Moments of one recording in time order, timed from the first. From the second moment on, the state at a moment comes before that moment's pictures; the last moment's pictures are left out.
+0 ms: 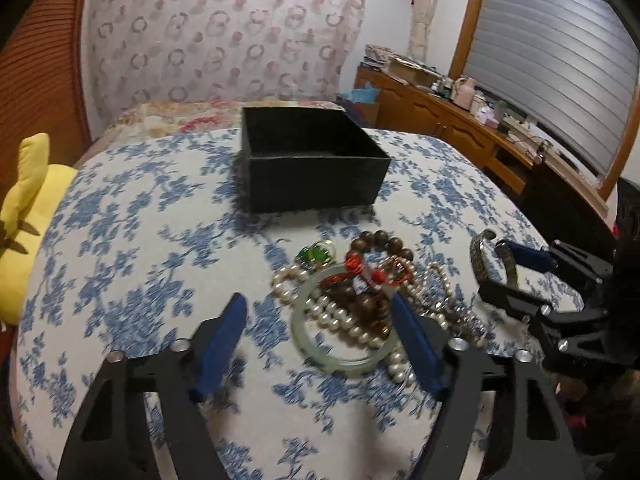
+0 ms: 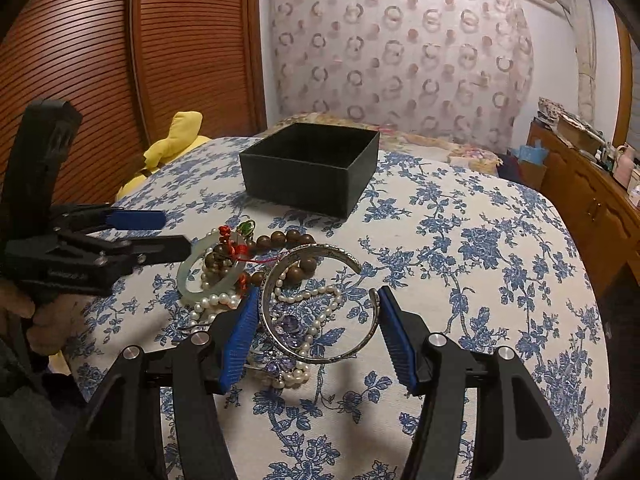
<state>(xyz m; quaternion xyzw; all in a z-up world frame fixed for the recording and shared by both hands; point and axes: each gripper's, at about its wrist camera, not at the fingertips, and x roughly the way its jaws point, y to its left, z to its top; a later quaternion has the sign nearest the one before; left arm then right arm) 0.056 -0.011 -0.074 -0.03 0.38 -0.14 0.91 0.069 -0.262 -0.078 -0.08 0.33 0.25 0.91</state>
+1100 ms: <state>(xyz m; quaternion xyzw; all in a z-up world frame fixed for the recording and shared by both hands) 0.068 -0.025 -0.026 -0.05 0.34 -0.22 0.91 0.069 -0.262 -0.078 -0.08 0.32 0.25 0.91</state>
